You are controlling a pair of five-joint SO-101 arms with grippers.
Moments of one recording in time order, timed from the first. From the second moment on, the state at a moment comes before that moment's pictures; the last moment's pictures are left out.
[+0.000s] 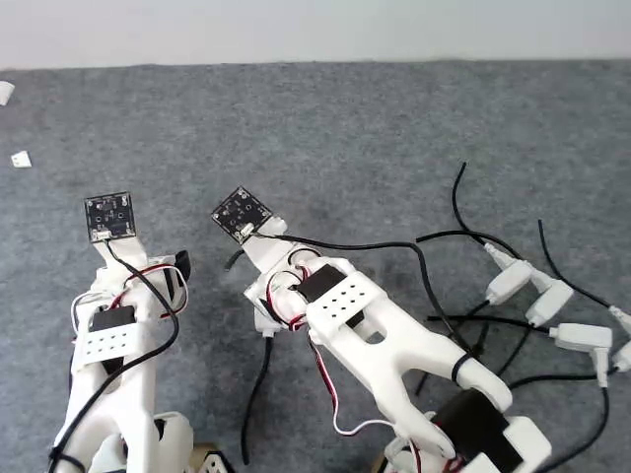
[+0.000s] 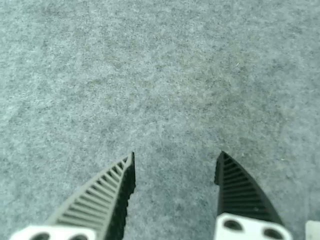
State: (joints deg) left arm -16.7 -32.9 71.2 25.2 3.4; right arm -42.5 -7.0 39.2 36.8 7.4
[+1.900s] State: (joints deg) left arm -14.2 -32.9 72.7 21.3 3.7; right arm 9.9 -44.6 42.0 68.0 9.6
